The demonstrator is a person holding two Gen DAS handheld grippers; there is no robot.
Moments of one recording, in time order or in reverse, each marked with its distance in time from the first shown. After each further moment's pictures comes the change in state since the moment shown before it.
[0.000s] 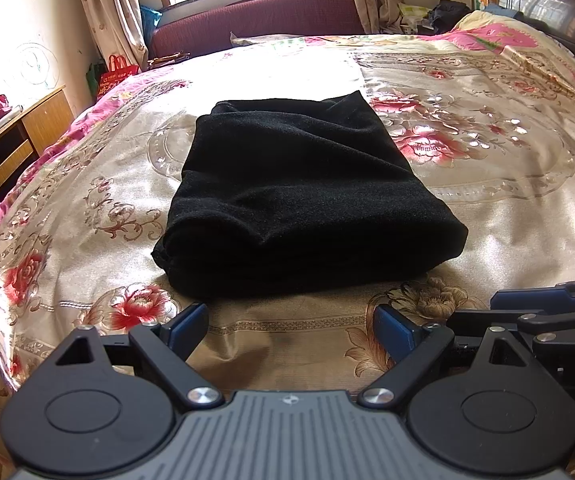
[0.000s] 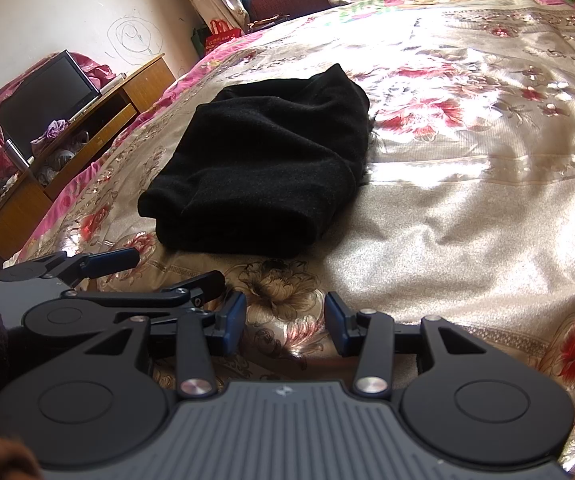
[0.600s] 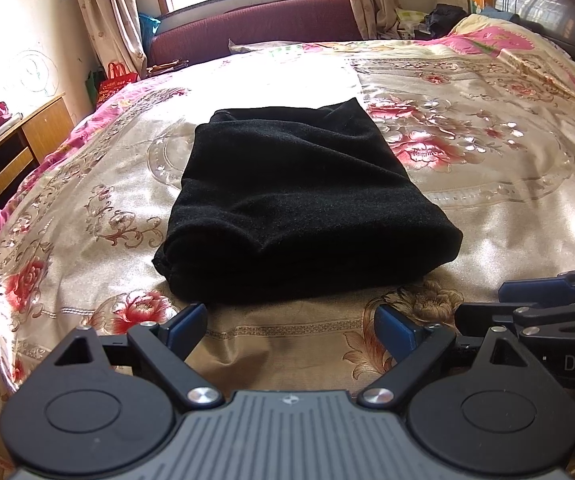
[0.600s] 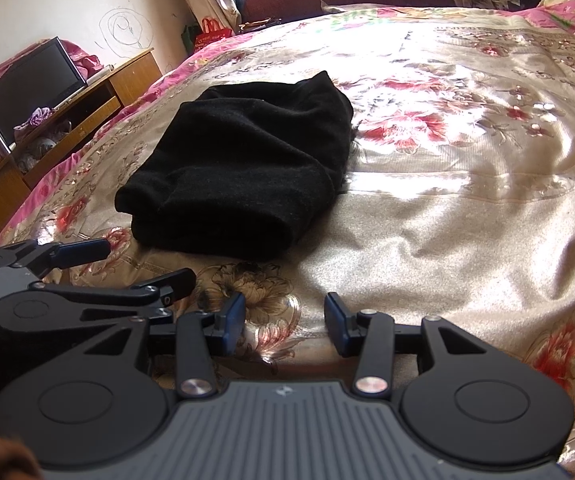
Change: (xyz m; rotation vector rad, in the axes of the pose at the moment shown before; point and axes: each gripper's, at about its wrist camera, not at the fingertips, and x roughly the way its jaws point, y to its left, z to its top) left arm -0.003 -0.003 -0.001 0.014 -0.021 0.001; right arm -0.001 -0.006 0.003 -0.069 -0.011 -0.090
